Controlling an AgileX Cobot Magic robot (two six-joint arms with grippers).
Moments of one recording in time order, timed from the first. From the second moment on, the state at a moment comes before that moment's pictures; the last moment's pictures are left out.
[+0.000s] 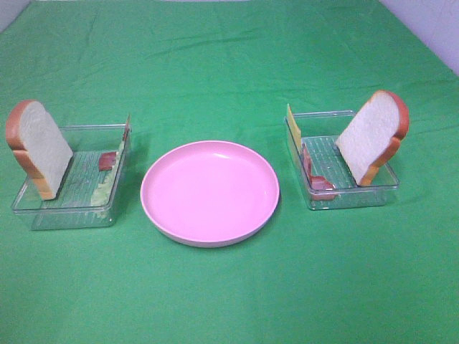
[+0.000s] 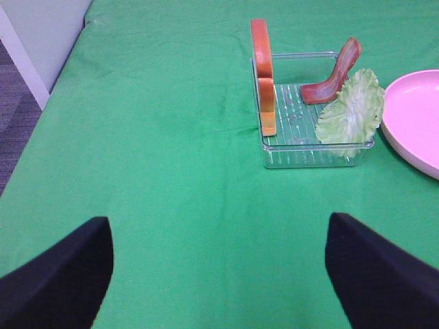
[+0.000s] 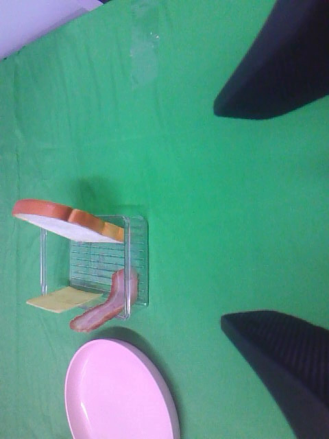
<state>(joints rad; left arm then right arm) 0.04 -0.01 -0.50 -0.02 1.05 0.01 -0.04 0.00 -0.51 0.15 1.07 -0.13</state>
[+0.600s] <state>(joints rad) 0.04 -0.01 -0.50 -0.02 1.05 0.01 -0.04 0.00 -0.51 0.15 1.07 -0.13</state>
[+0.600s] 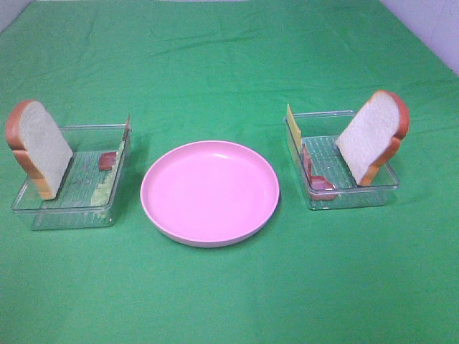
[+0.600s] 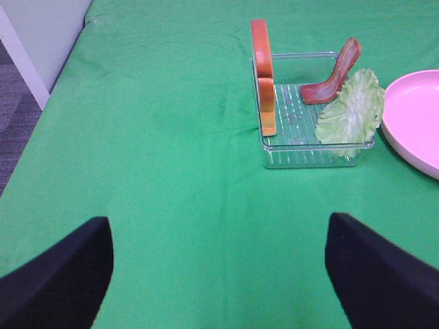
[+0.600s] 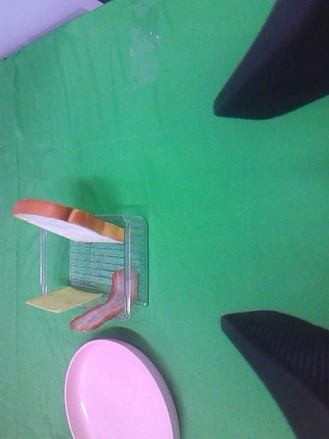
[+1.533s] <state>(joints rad) 0.04 0.47 -0.58 -0.05 0.71 0.01 -0.04 0.00 -0.51 0.15 1.07 -0.13</state>
